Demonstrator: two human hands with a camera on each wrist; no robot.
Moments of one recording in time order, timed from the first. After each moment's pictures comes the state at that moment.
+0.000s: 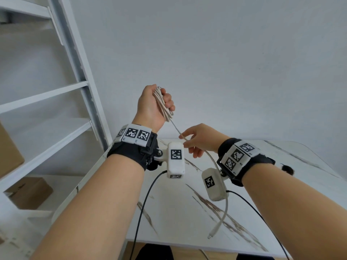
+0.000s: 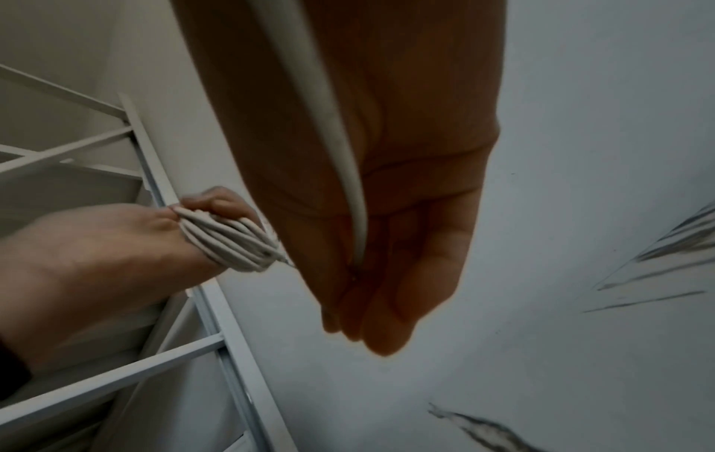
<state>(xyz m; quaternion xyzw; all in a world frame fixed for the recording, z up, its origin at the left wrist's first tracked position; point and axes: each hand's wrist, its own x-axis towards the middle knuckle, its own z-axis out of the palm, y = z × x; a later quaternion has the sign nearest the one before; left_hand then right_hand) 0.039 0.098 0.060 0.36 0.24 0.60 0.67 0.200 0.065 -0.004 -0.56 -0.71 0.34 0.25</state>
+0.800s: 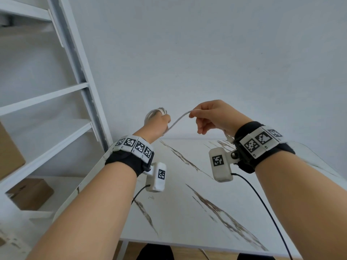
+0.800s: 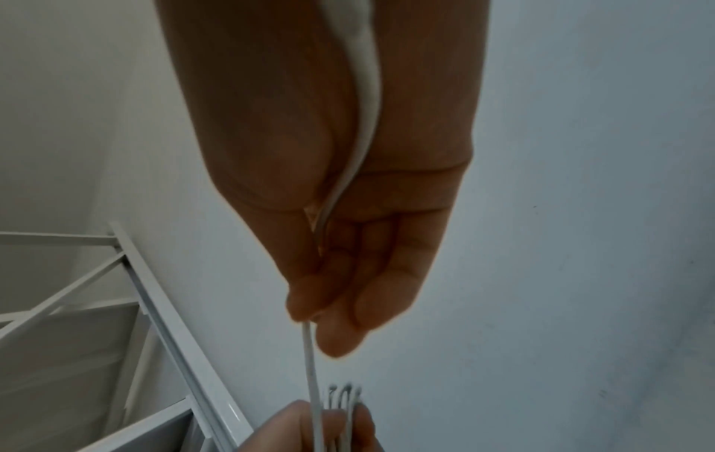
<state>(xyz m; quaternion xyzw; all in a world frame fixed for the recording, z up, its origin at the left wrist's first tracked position) 0.033 0.105 0.020 0.64 0.59 0.37 0.33 0.226 0.054 0.046 -0.46 -0.67 0.40 0.42</state>
